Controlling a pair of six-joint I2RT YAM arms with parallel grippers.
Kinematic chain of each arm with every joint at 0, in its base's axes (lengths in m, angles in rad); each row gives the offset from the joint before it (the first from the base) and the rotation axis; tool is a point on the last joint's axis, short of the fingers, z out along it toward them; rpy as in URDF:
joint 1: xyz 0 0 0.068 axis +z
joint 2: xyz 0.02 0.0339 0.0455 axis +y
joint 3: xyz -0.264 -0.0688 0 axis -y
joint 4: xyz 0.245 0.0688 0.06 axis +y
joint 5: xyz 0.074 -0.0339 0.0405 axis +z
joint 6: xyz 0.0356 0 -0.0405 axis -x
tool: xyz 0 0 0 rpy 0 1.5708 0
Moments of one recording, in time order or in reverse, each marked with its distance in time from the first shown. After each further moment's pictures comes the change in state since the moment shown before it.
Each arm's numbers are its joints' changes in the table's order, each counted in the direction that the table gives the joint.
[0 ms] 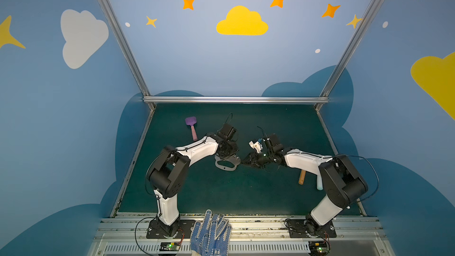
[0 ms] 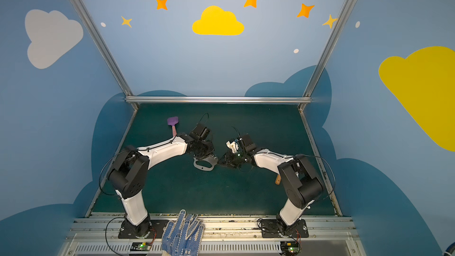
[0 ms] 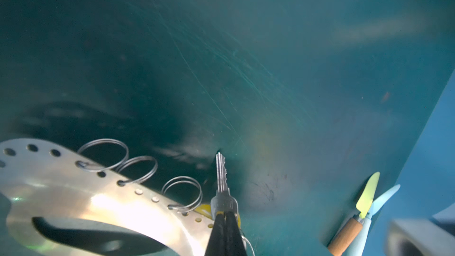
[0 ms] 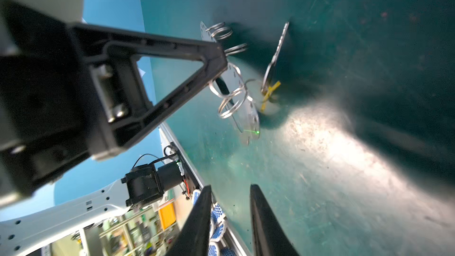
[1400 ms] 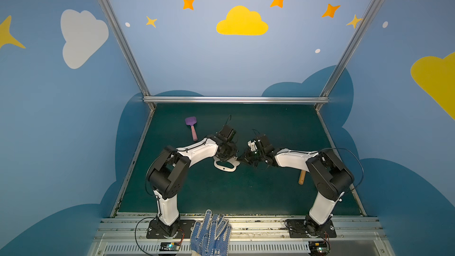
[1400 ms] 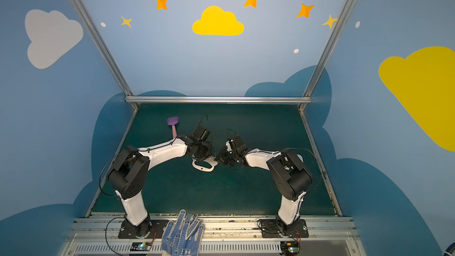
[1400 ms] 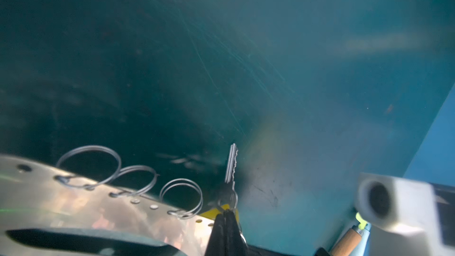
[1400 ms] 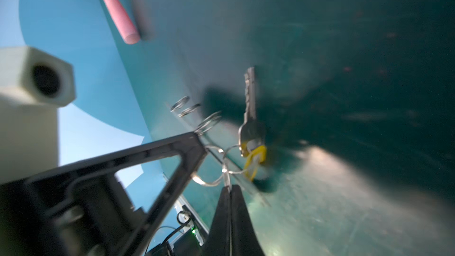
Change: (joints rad) left arm -0.008 -0.006 -0.040 -0.038 0.016 0.050; right arm 0.068 0.157 0.081 -0.138 -0.217 -0.349
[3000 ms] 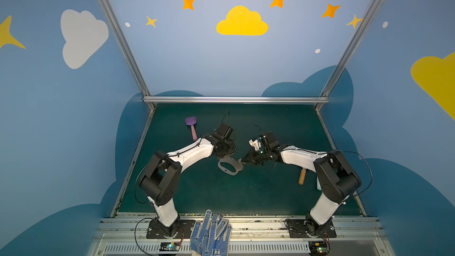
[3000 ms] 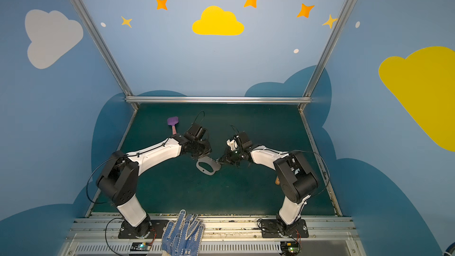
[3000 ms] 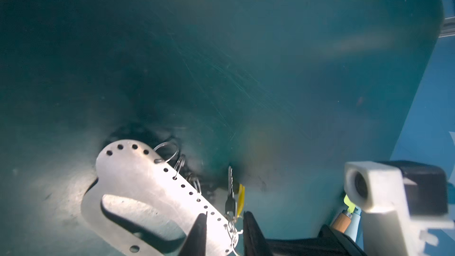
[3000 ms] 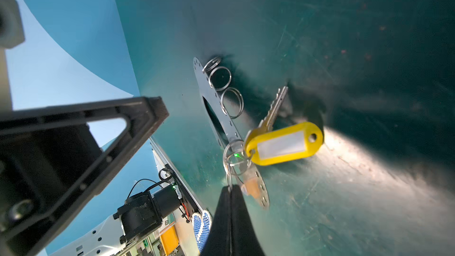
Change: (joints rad) left arm 0.011 -0.120 -0.035 0.026 0.011 -0.069; right arm -0.079 -0.058 0.015 0.194 0.161 0.300
